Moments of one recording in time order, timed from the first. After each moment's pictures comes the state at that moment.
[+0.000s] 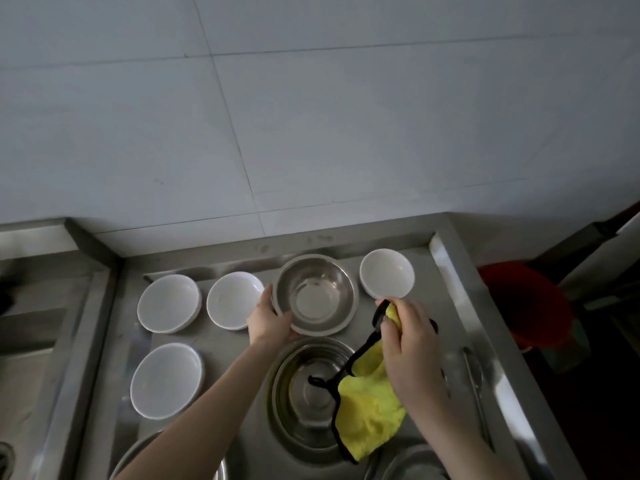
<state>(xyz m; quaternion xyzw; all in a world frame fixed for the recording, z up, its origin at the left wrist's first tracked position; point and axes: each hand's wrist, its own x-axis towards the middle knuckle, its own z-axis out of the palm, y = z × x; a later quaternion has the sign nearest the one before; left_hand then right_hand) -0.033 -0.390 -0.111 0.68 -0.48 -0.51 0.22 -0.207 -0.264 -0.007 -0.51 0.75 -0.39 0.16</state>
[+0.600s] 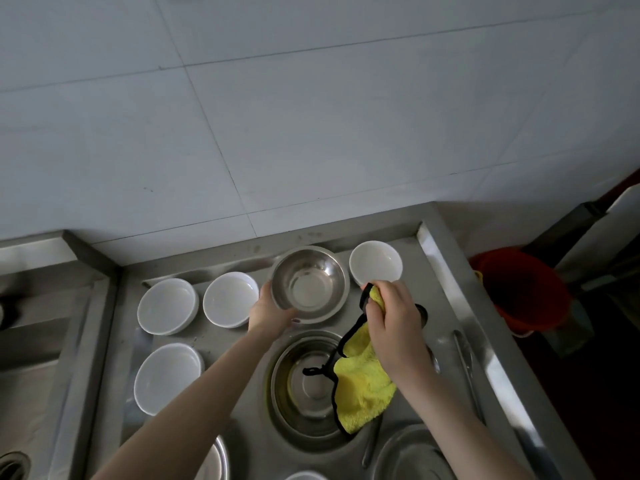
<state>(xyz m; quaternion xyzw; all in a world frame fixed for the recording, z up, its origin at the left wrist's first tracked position) -0.046 -0.388 -0.085 0.66 -0.56 -0.48 0.13 -0.218 -0.265 -0.010 -0.51 0.74 -0.40 0.17</state>
